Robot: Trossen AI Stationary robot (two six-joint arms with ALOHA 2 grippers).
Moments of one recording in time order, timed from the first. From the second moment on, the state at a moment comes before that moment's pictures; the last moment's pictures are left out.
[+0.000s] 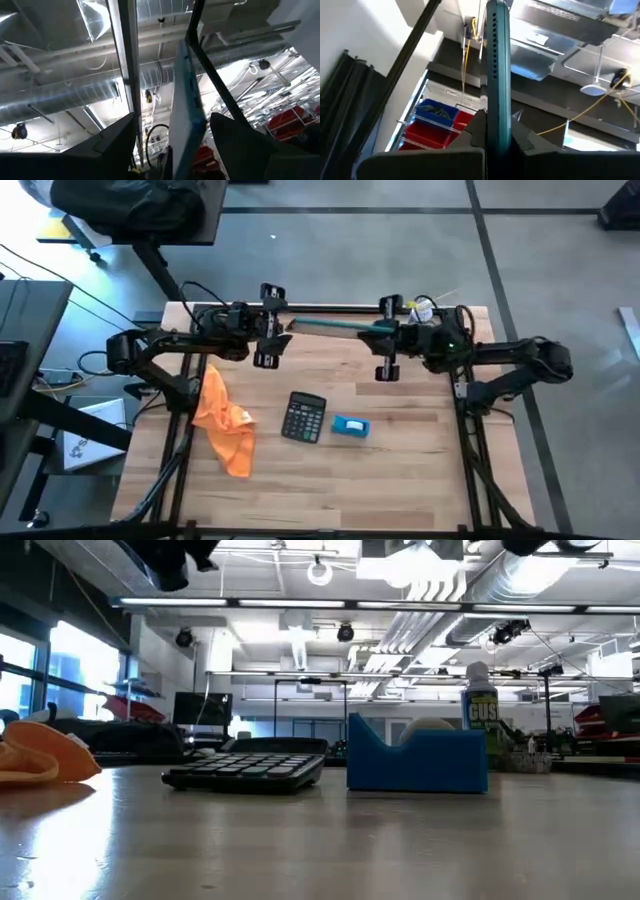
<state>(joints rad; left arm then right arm) 0.31 1.49 0.89 1.57 0.49 -0.08 -0.15 1.36 0.93 1.11 -0.29 -0.21</state>
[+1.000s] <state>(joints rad) 0.27 1.41 0.96 1.57 0.50 0.00 -0.14 1.57 1.09 1.23 -0.34 -0.21</state>
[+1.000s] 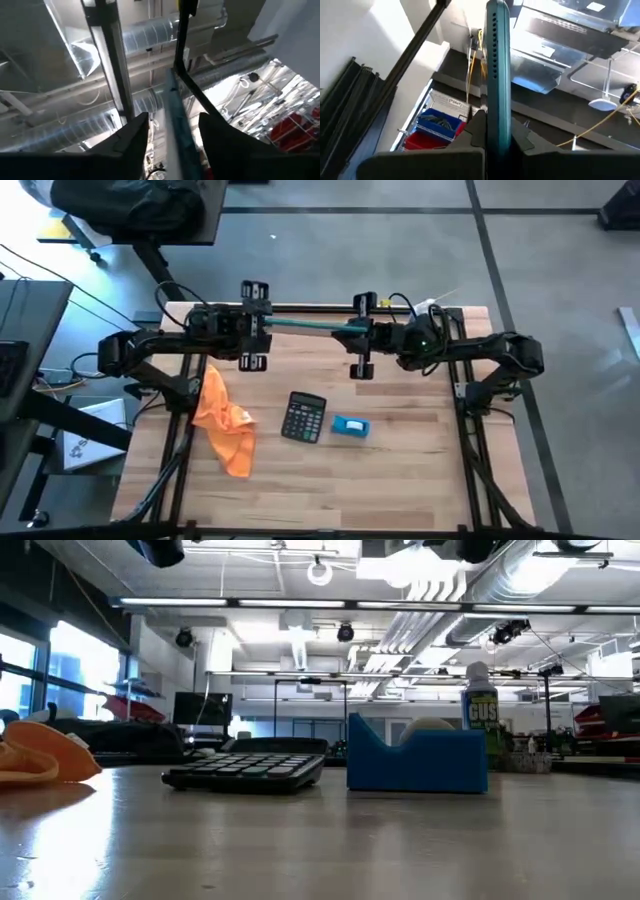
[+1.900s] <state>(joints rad) 0.30 1.40 0.95 1.57 0.44 -0.09 -0.15 1.56 1.09 1.03 -0.23 -0.21</state>
